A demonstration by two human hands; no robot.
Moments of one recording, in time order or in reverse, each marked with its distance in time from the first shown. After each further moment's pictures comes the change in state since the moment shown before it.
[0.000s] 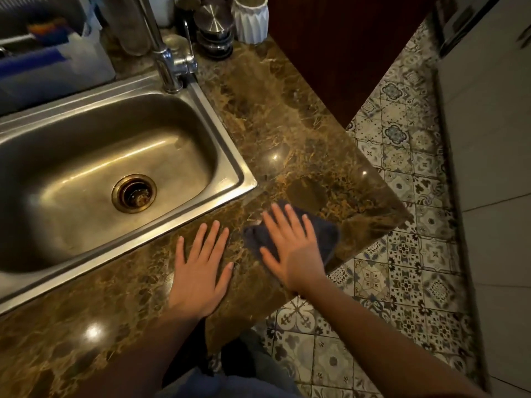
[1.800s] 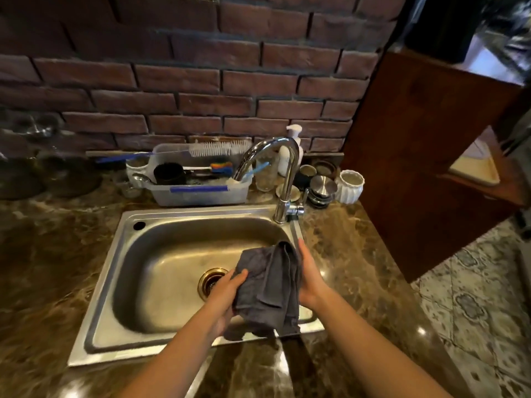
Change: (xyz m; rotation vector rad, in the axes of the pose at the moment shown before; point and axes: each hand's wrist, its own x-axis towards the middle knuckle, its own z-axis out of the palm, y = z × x) left_hand 0.078 -0.083 -0.159 -1.899 0.190 -0.728; right_hand 0.202 -0.119 -0.155 1.880 -0.578 0.458
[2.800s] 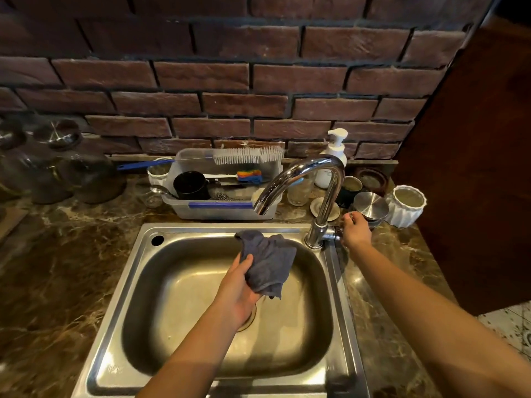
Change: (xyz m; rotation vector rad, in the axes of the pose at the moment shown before) left_hand 0.063 0.082 0.019 -0.485 0.109 0.035; right_hand 0.192 -0.136 -0.046 -0.802 0.644 -0.514
